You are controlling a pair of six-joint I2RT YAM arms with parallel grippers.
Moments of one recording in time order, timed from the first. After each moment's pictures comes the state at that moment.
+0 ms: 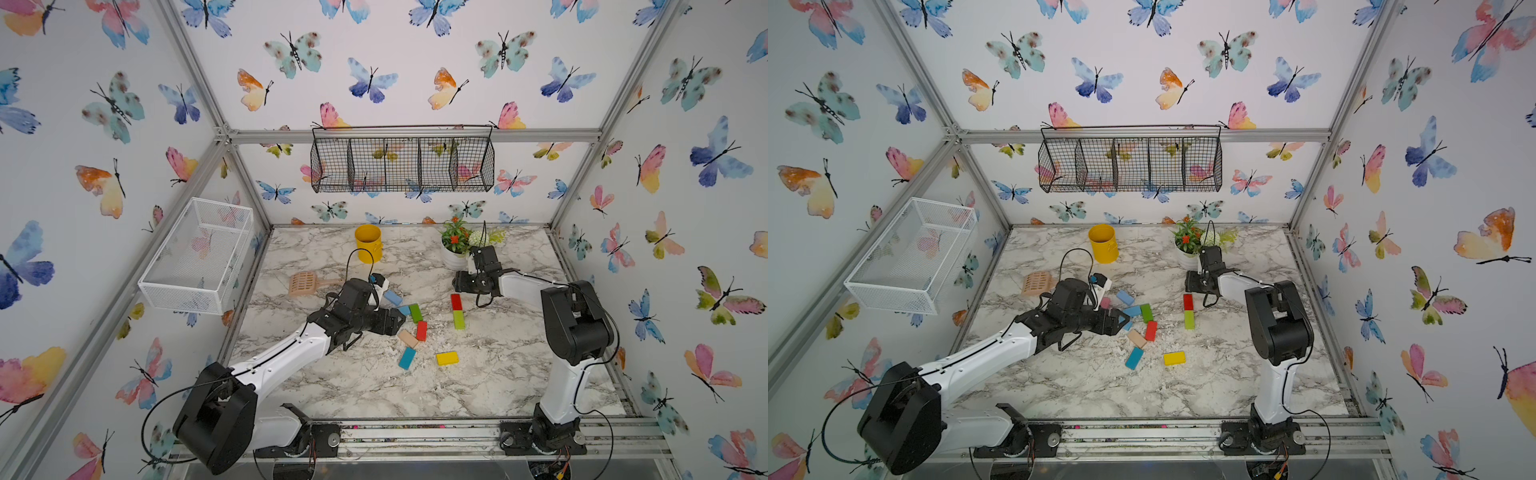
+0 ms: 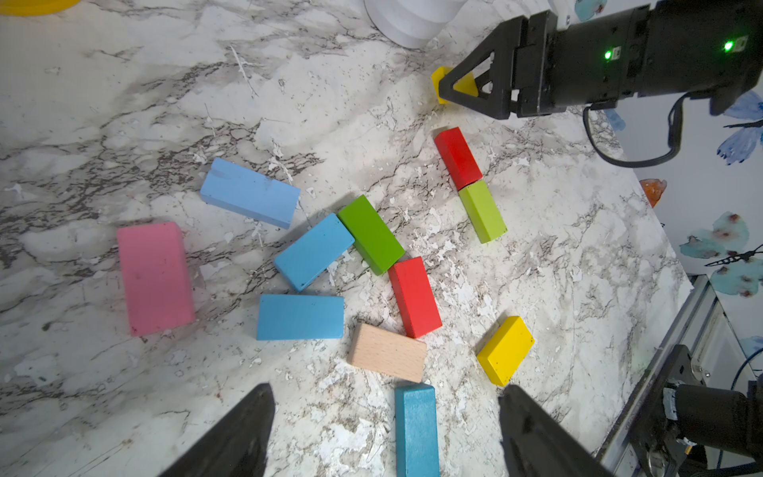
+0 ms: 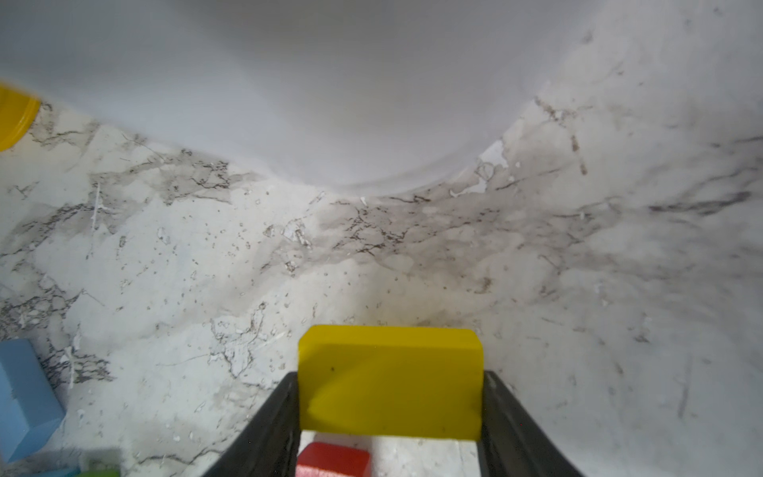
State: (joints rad) left arm -0.62 1.29 0.77 -0.22 0.26 -0.36; right arm 0.33 1.94 1.19 -0.19 -0.07 0.29
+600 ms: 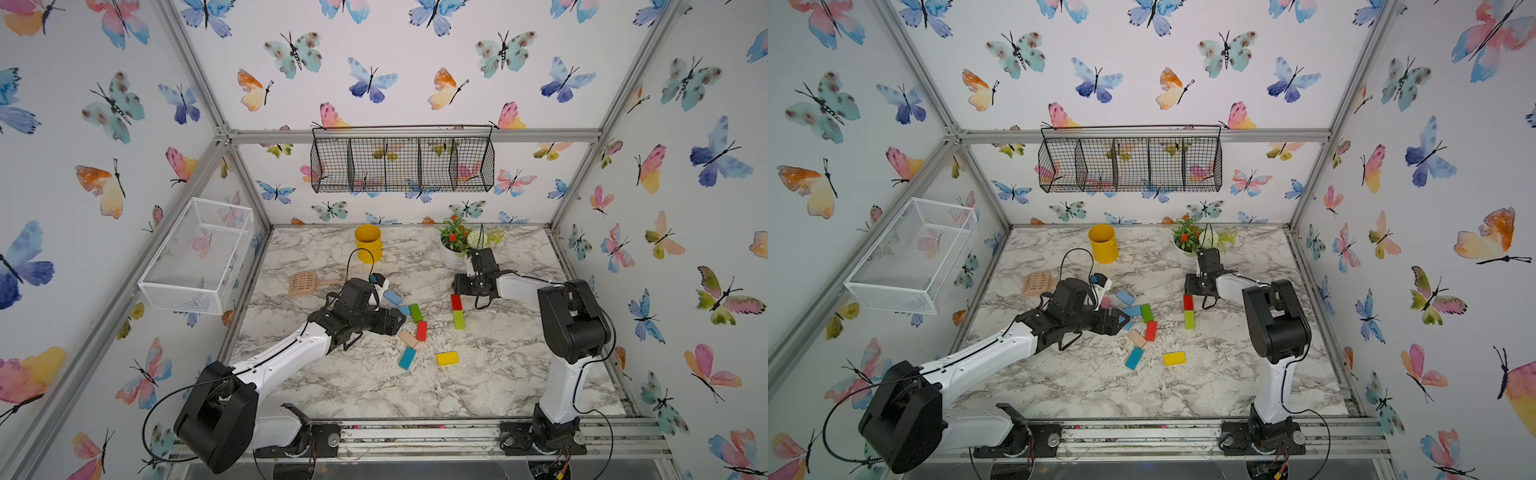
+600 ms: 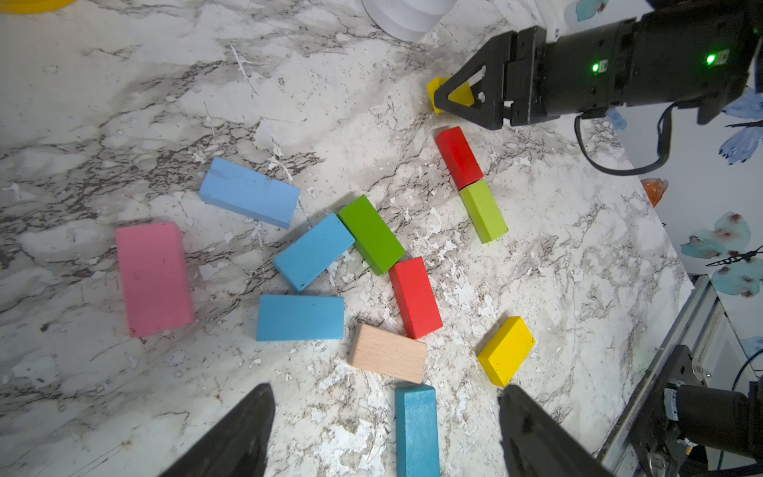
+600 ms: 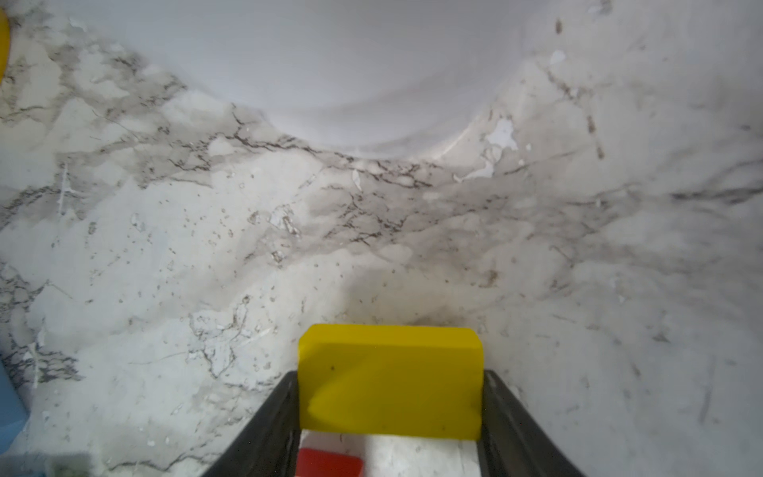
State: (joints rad) left arm -0.62 1.30 0.78 -0.22 0.26 -0.36; right arm 0.34 1.94 1.16 -0.18 -0.06 0.29
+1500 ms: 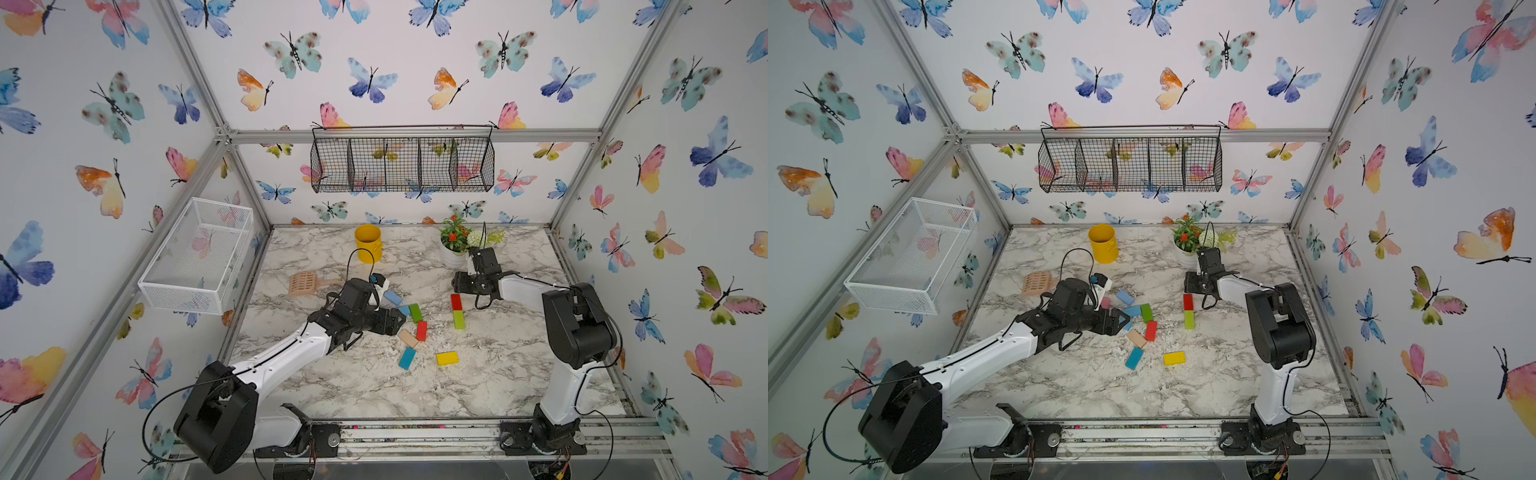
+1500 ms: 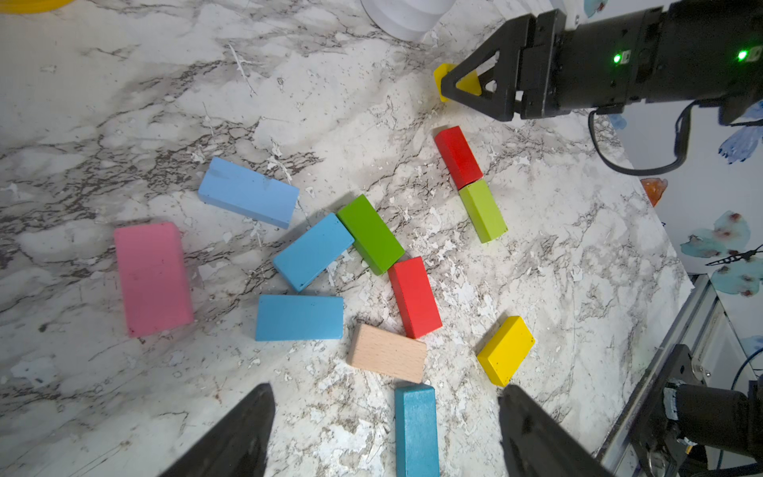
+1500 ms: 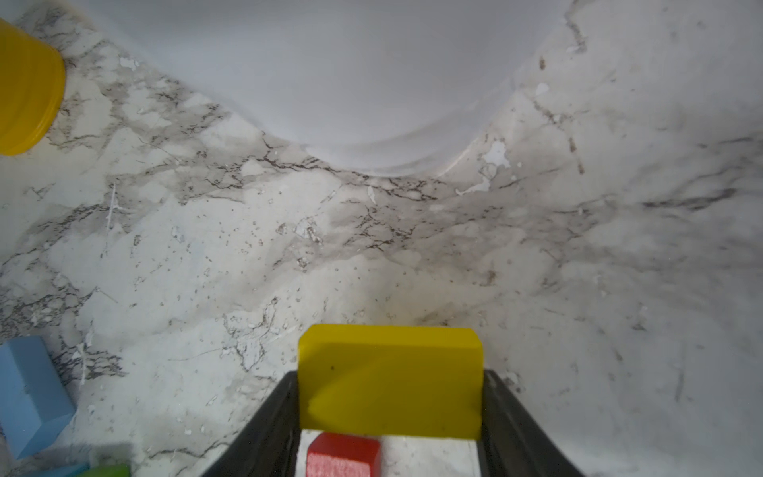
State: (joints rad) left arm -0.62 1.30 0.78 -0.22 0.26 -0.36; right arm 0.35 1.90 1.14 -0.15 -0.05 0.31
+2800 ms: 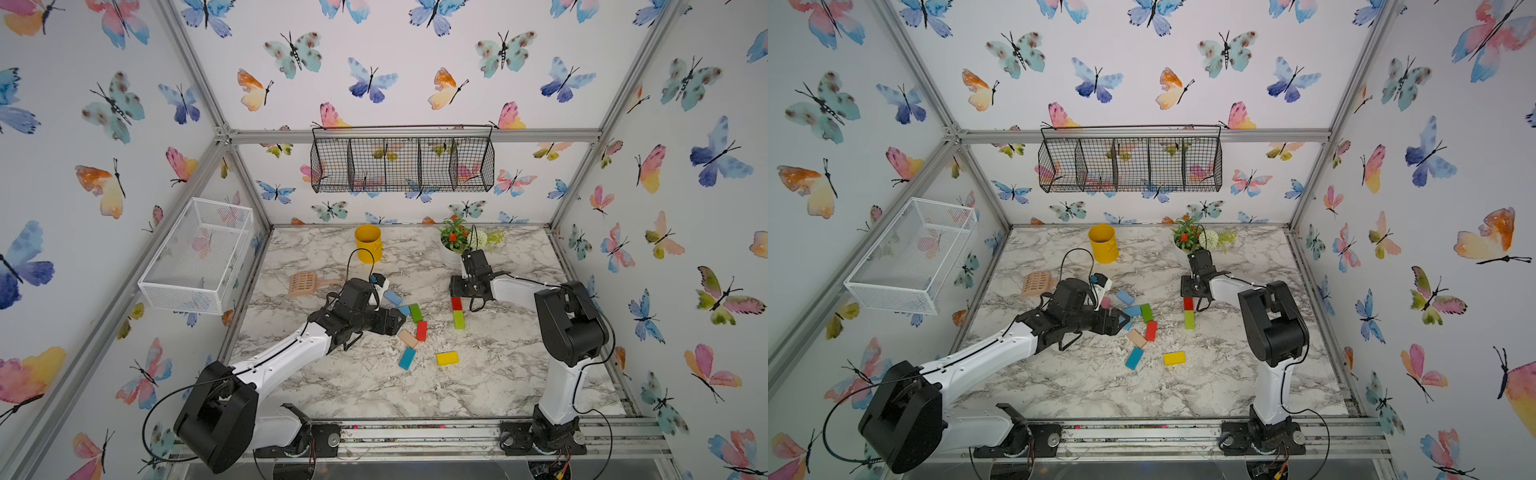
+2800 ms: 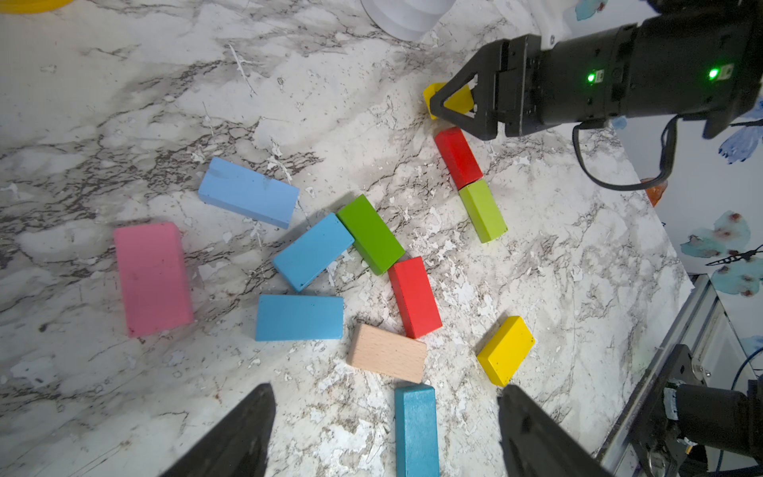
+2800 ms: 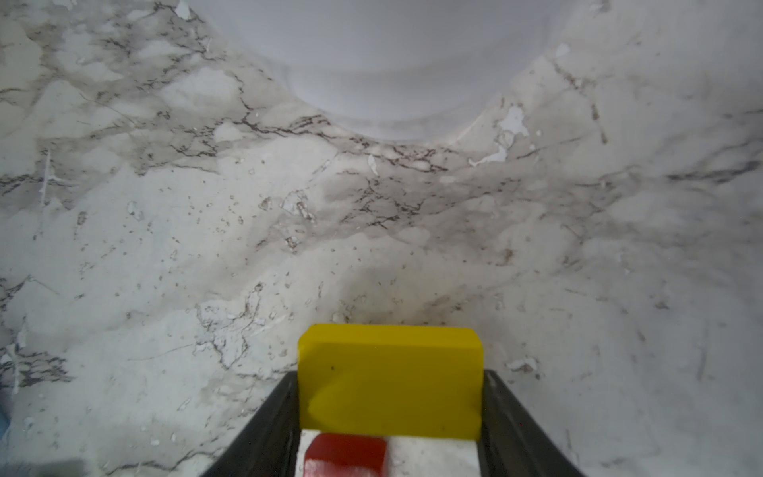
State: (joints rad) left arm -0.62 1.30 0.78 -0.22 0.26 -0.36; right arm 0.40 1.93 1.17 -0.21 0.06 0.31
